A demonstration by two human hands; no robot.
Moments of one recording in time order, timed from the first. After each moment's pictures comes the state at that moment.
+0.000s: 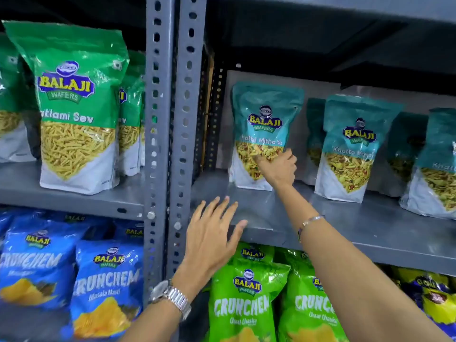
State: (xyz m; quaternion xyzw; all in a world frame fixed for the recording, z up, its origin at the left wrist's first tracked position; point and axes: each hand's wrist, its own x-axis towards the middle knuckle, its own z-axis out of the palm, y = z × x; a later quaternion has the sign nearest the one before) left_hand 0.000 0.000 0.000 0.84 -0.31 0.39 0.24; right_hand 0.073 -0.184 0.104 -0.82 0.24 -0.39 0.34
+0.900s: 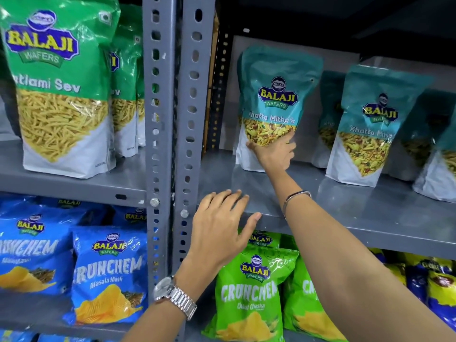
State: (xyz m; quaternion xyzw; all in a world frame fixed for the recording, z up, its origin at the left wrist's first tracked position) left_hand 0.012 0.003 -0.011 0.81 -0.34 0.43 0.22; right_hand 0.111 -0.161 0.089 -0.79 0.29 -0.40 0.37
